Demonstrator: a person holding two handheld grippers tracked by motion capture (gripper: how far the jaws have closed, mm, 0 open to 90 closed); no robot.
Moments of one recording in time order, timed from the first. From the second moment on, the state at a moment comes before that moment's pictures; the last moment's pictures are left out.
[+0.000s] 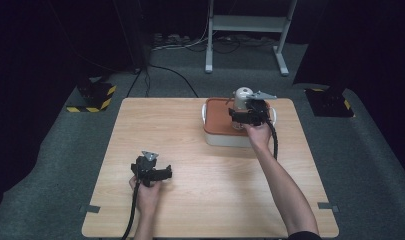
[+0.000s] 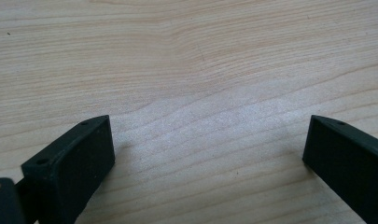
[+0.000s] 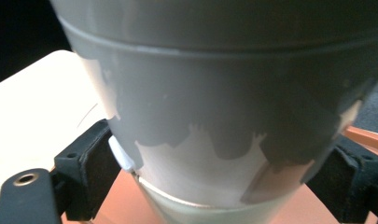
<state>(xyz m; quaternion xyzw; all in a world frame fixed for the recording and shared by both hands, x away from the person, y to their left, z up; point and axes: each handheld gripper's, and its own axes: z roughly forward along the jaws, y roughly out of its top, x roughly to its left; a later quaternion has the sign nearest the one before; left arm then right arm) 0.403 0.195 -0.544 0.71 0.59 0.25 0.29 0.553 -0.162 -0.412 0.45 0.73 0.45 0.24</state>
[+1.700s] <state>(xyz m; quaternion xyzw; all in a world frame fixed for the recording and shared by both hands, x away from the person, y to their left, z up) 0.403 0.195 -0.544 0.71 0.59 0.25 0.29 0.528 -0.182 -0.404 0.43 0.74 0.47 0.21</state>
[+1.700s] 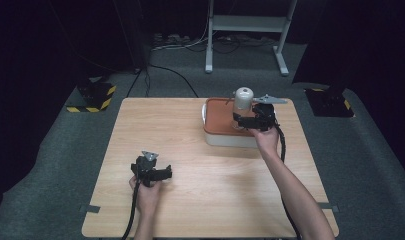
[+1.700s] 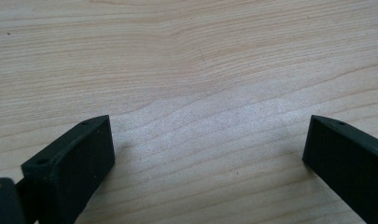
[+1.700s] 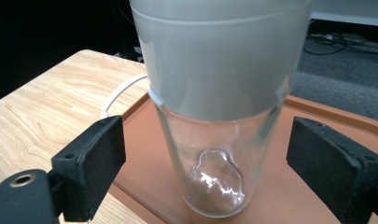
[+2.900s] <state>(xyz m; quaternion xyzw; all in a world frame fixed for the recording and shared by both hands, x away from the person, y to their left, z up) 0.403 0.195 -0.545 0.71 0.59 0.25 0.29 0.507 -0.205 -0.404 0.42 0.74 0.48 0.21</state>
